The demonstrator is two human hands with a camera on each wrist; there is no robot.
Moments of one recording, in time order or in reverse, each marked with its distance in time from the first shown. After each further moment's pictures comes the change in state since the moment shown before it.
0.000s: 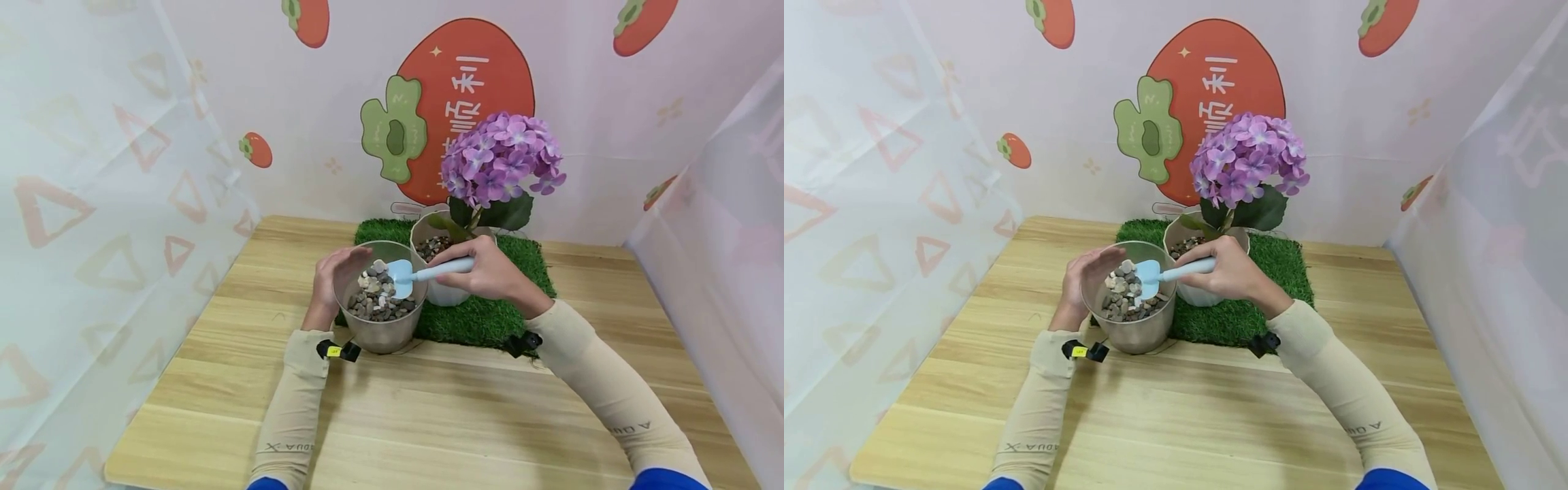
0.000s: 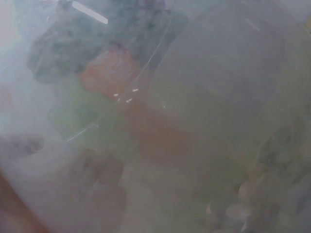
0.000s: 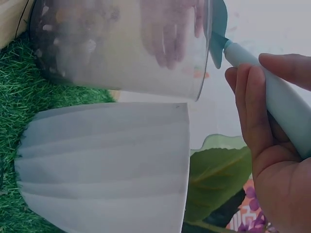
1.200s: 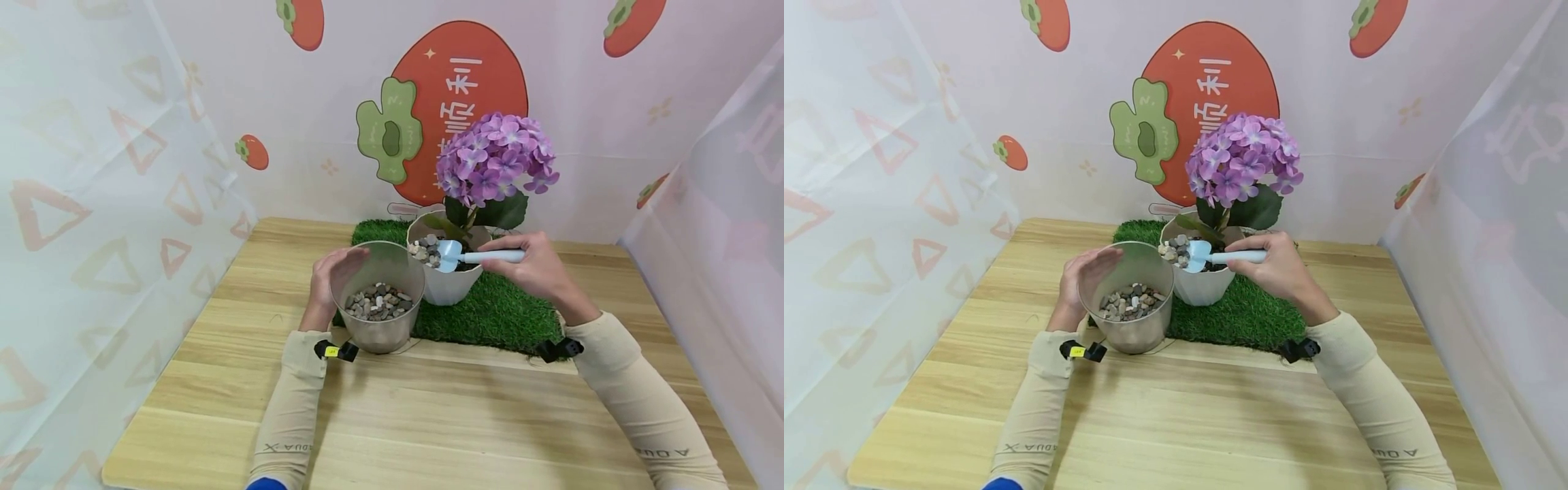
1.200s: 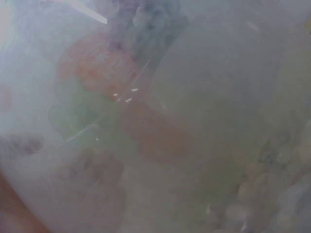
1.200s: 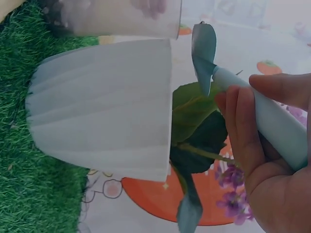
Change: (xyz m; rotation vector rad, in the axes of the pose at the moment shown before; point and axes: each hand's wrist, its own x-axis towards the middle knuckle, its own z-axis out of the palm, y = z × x) left_hand 0.007 -0.009 -0.011 -0.077 -0.042 0.012; right_hand -0.047 0.015 -0.044 0.010 0.228 0.210
